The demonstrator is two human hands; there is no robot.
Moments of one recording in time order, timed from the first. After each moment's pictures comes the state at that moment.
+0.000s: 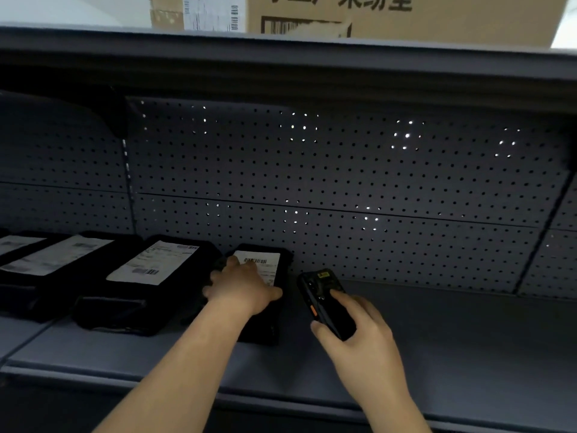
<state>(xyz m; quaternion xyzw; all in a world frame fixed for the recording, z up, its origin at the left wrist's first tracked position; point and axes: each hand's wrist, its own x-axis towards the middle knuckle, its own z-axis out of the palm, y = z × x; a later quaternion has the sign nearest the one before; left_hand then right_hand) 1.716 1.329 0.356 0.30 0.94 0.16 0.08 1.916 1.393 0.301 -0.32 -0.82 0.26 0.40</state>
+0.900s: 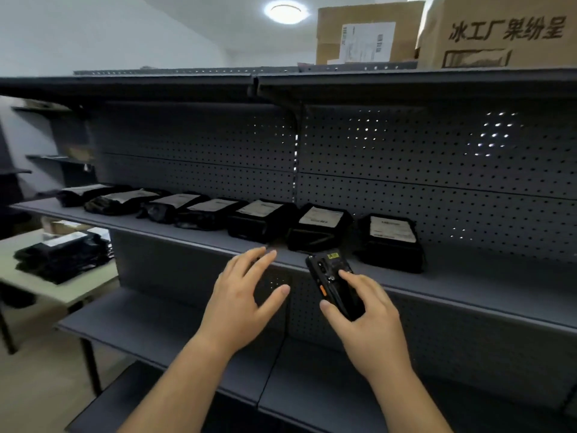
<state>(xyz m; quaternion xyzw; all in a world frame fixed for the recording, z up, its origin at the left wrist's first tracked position) 1.706 0.948 0.283 0.44 0.78 0.37 -0.23 1.863 1.109 0.277 -0.20 -0.84 0.33 0.38</state>
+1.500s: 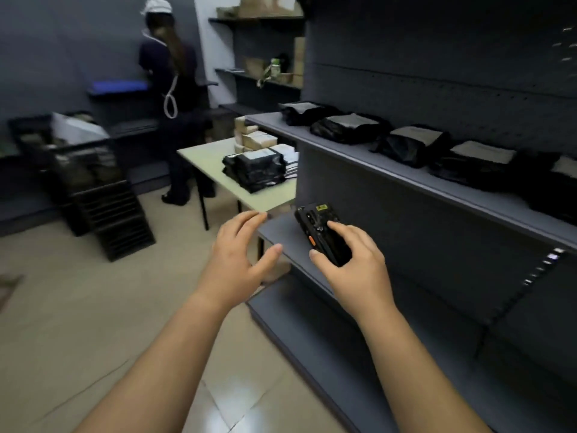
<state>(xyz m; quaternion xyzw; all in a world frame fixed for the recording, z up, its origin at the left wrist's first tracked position) 1.488 0.547 0.204 0.20 0.88 0.36 -0.25 1.529 0.756 0.215 0.00 -0.88 0.42 0.24</state>
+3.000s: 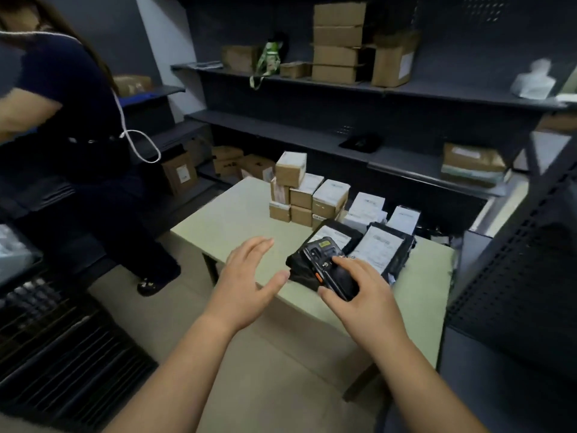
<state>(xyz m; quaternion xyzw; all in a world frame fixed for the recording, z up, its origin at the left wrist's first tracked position) 0.614 0.196 0.160 0.27 0.90 0.34 -0.07 0.717 0.399 0.149 -0.13 -0.88 0.40 0.20</state>
